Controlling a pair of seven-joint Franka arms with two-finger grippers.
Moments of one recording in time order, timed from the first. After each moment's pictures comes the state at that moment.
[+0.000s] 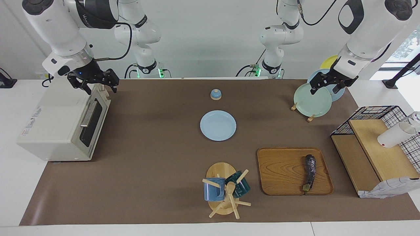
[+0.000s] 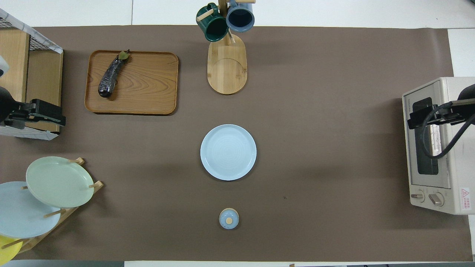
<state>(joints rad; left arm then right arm) 0.02 -0.01 -0.08 -1.63 -0.04 1.55 -0.04 0.03 -0.01 -0.06 -1.64 0.00 1.54 -0.10</state>
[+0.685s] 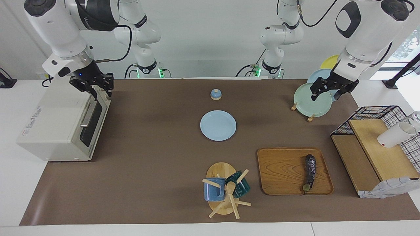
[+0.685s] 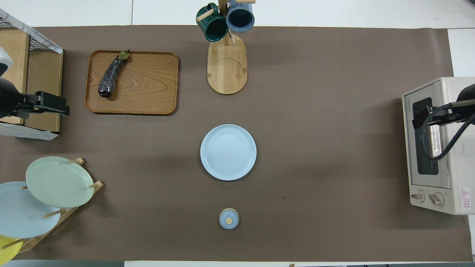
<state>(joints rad) 0.02 0.01 -0.08 -1.66 -0.04 1.69 -0.04 0.02 -0.03 -0.06 -1.71 -0.03 1.62 -0.12</state>
